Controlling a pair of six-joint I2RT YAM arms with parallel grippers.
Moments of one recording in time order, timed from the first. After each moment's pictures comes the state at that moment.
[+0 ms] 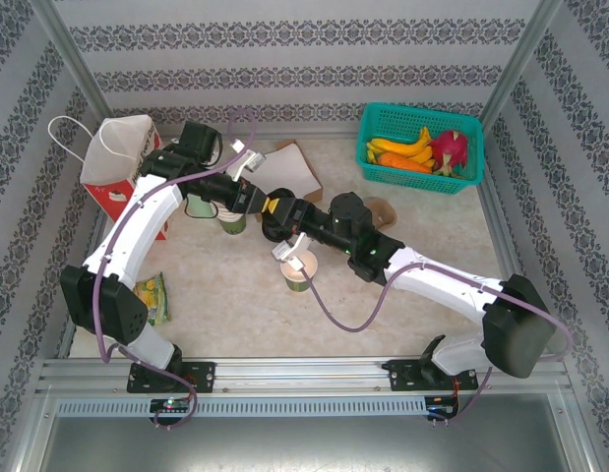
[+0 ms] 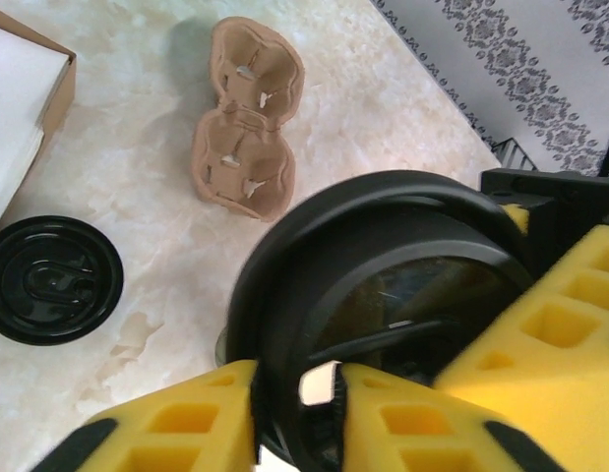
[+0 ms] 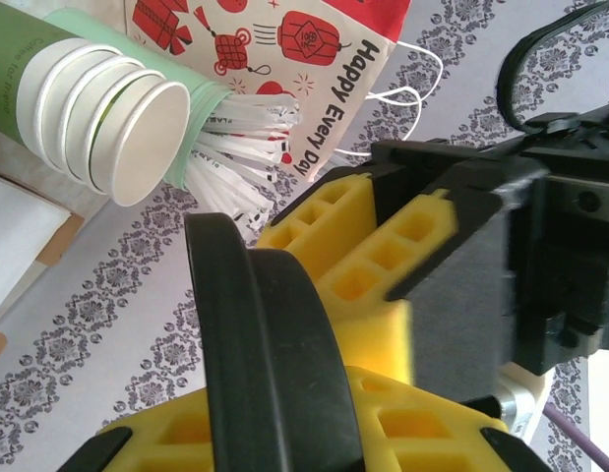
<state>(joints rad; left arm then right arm) -0.25 1.59 1.63 -1.08 0.79 0.21 0.81 1.39 0.93 0.34 -0.19 -2.05</state>
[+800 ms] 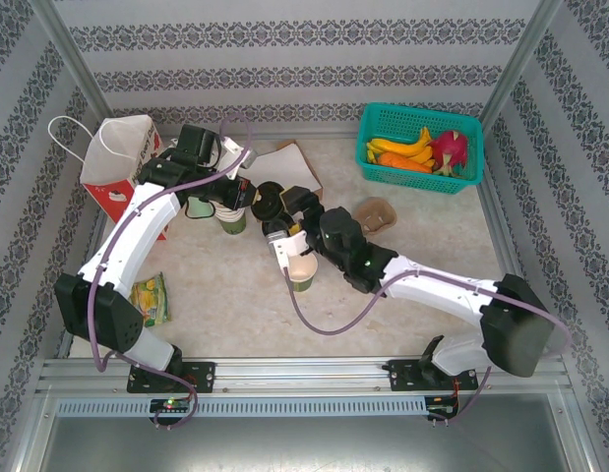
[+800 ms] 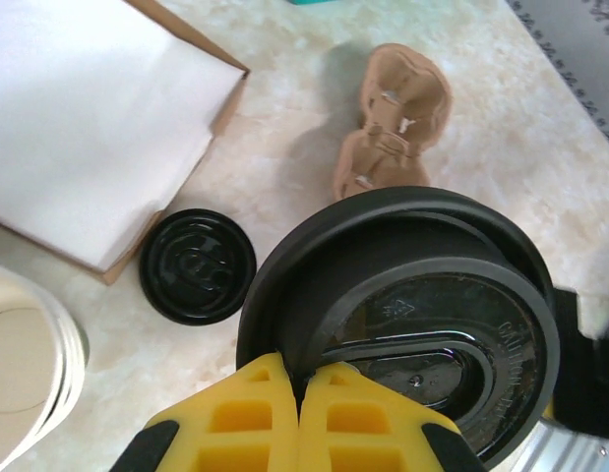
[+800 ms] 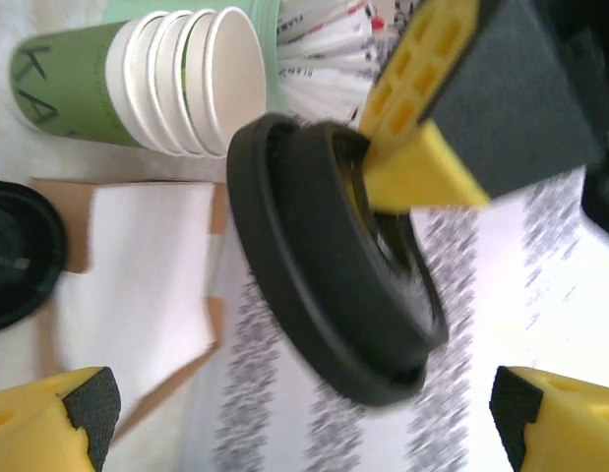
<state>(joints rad) -0.26 1.53 1.54 -0.94 0.49 0.07 0.89 1.37 0.86 0.28 0.22 -1.41</state>
